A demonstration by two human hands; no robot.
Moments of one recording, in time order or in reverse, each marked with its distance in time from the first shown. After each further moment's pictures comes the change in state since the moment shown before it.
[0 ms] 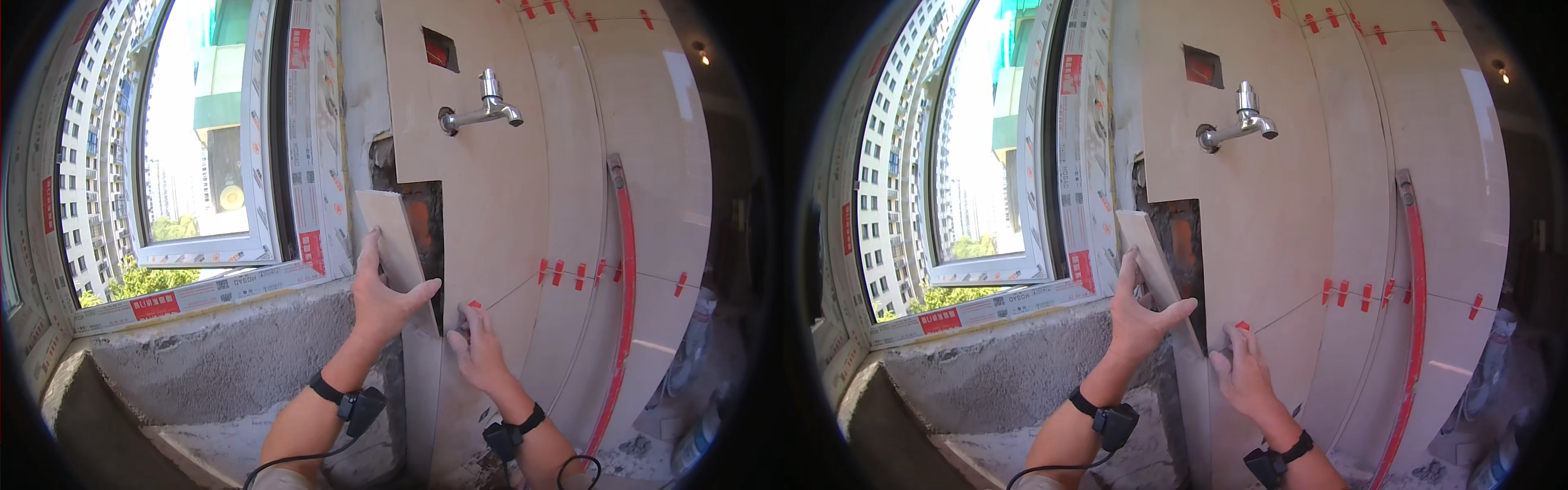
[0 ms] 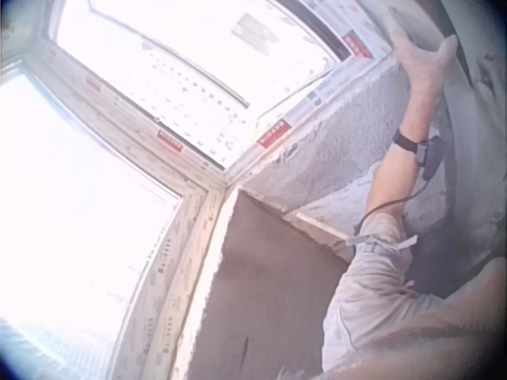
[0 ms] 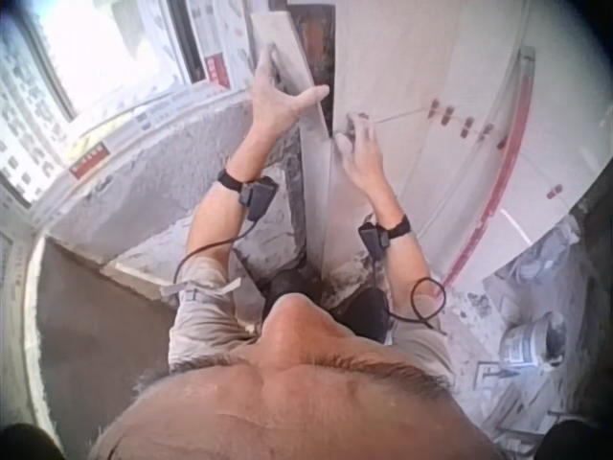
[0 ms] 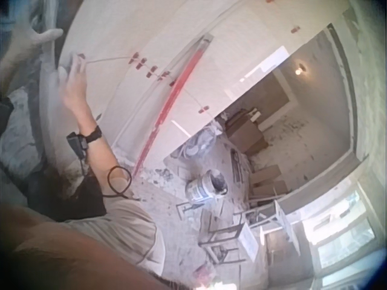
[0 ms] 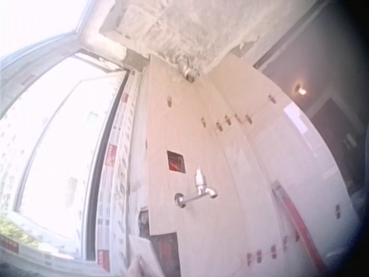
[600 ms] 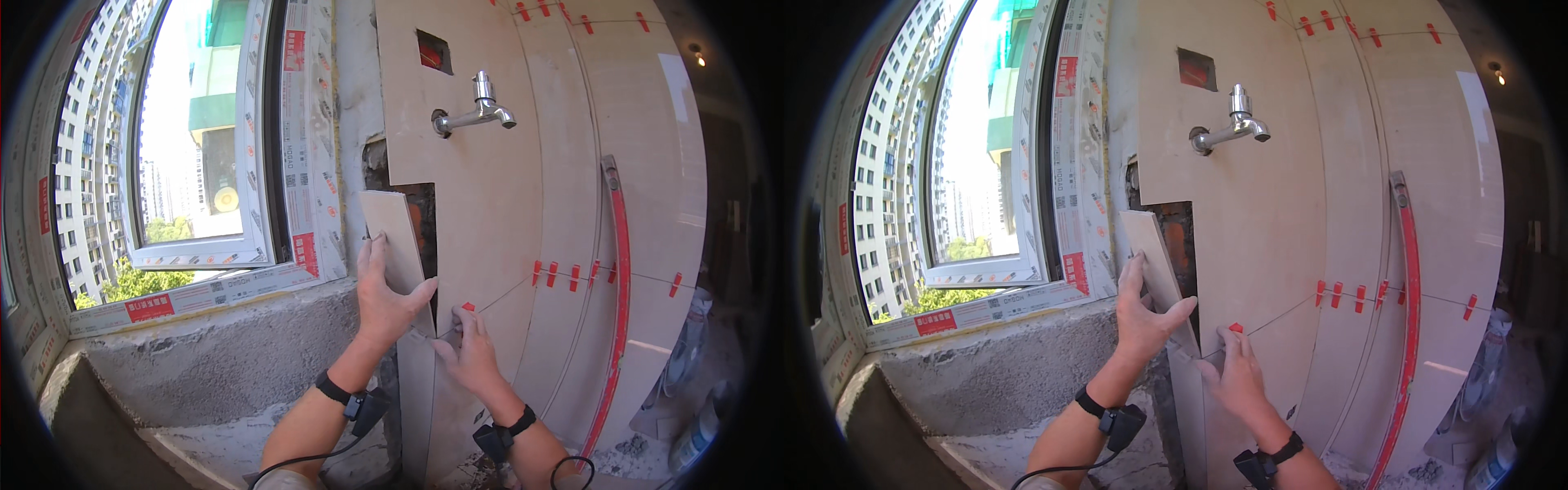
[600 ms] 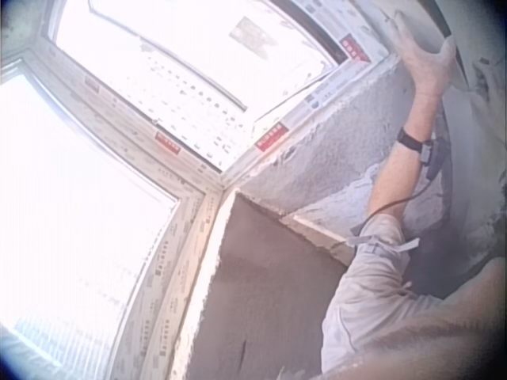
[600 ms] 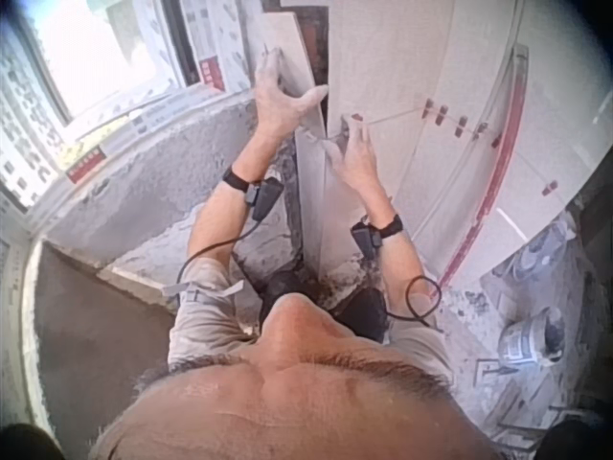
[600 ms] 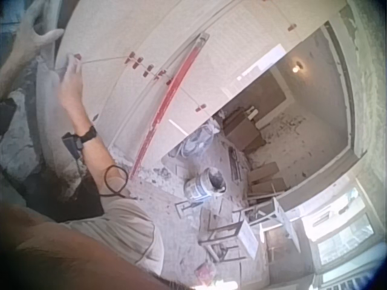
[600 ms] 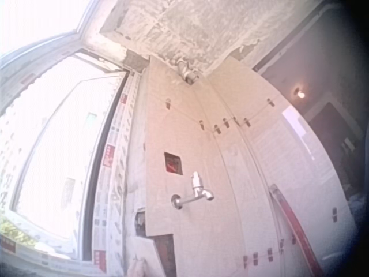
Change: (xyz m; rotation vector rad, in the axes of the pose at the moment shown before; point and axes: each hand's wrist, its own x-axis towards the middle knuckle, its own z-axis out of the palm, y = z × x) left_hand -0.001 -0.013 0.017 0.276 0.059 0.148; right_hand -0.001 -0.003 0.005 -0.084 0.052 -0.010
